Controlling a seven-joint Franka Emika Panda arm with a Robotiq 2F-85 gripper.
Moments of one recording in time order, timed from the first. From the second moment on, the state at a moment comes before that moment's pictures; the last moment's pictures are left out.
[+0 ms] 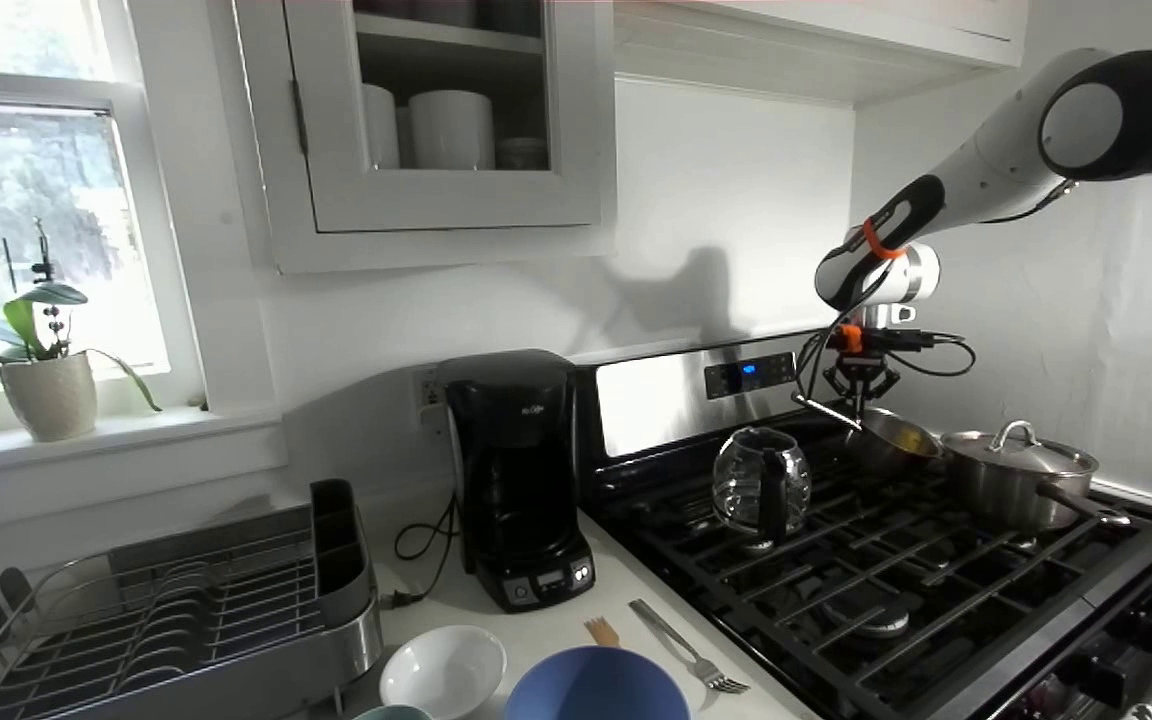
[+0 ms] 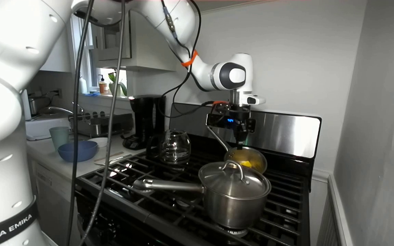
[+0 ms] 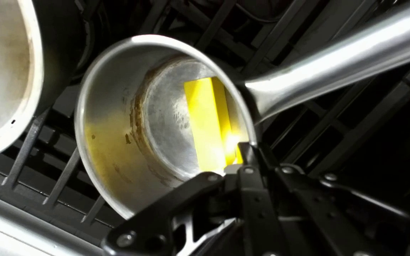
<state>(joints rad) -0.17 0.49 -0.27 -1.72 0.08 2.25 0.55</state>
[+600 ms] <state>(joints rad) -0.18 0.52 -0.25 -1.71 0.09 2.29 0.54</state>
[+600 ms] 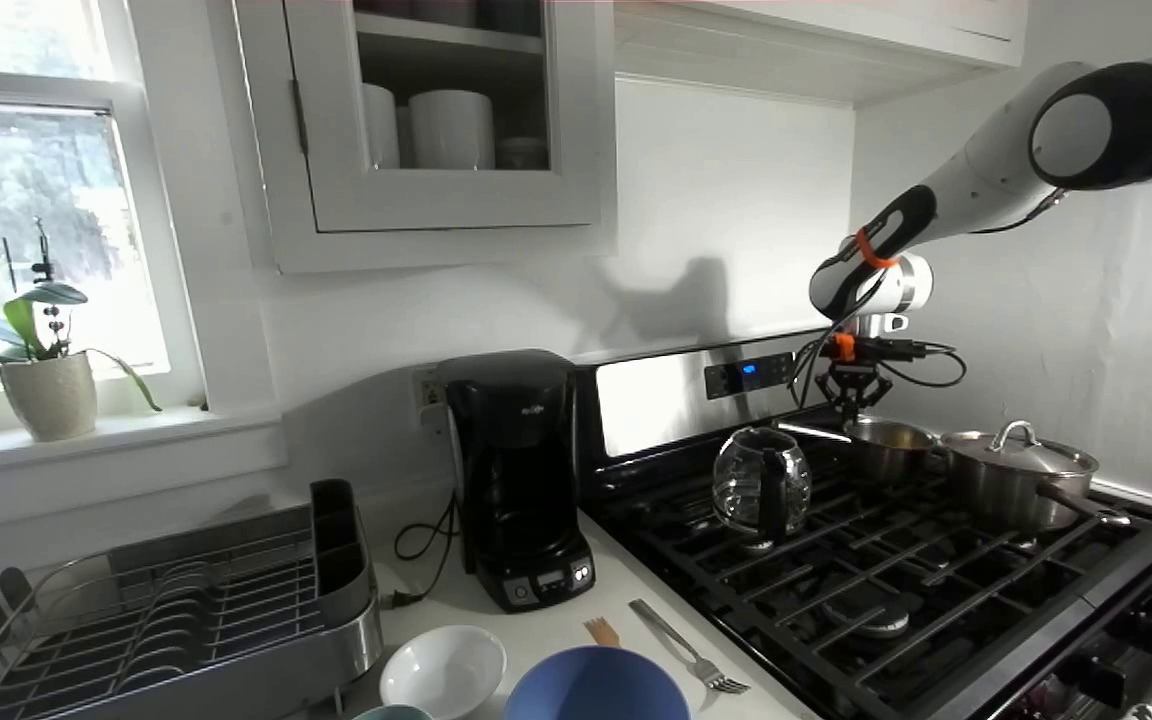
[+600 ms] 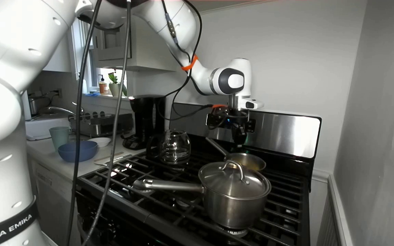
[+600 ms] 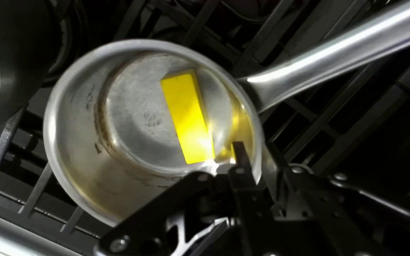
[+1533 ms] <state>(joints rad) -0.19 0.55 -0.25 -1.71 0.13 2.31 0.52</state>
